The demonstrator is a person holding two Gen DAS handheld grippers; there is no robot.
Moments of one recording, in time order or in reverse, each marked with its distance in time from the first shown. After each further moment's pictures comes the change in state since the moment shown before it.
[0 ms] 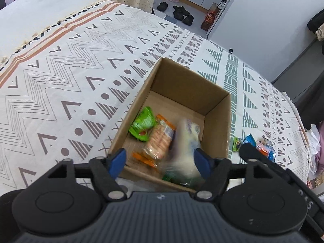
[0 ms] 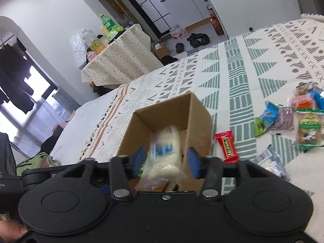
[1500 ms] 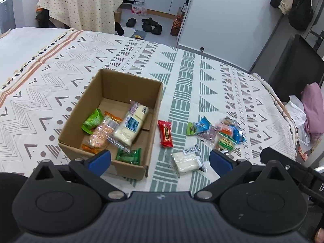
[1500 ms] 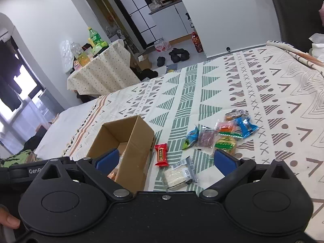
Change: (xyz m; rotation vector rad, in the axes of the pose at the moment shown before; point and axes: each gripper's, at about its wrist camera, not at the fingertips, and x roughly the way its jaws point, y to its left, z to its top) left arm -0.047 -0.107 -0.055 0.208 -0.087 -0.025; right arm -0.115 -0.075 0.025 -0.055 -0.039 -0.100
